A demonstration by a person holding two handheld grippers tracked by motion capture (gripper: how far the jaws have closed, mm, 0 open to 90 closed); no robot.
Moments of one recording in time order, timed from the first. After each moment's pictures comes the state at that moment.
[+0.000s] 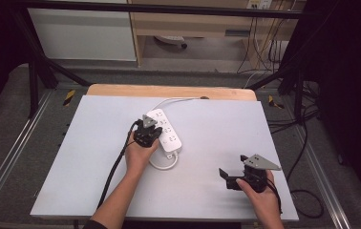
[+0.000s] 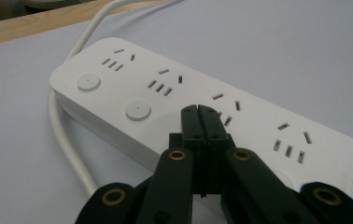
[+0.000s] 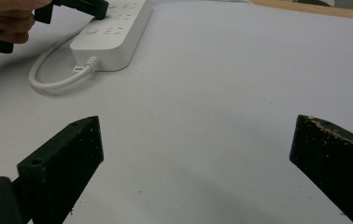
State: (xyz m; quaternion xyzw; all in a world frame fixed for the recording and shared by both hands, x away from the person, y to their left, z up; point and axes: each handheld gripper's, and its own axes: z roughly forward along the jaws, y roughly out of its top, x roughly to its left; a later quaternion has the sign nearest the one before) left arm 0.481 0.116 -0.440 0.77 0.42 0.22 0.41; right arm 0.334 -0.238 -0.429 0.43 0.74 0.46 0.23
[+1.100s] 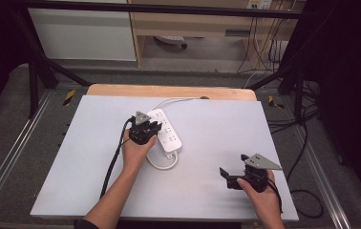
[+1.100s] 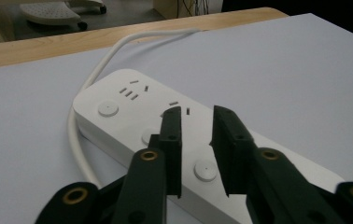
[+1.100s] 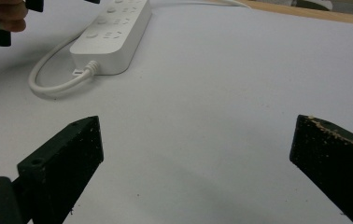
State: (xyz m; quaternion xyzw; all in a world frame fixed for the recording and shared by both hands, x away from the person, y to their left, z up) left arm 0.480 0.131 -0.425 0.74 0.43 0.22 0.47; right arm 0.334 -0.238 -0.427 0.43 0.74 0.47 0.23
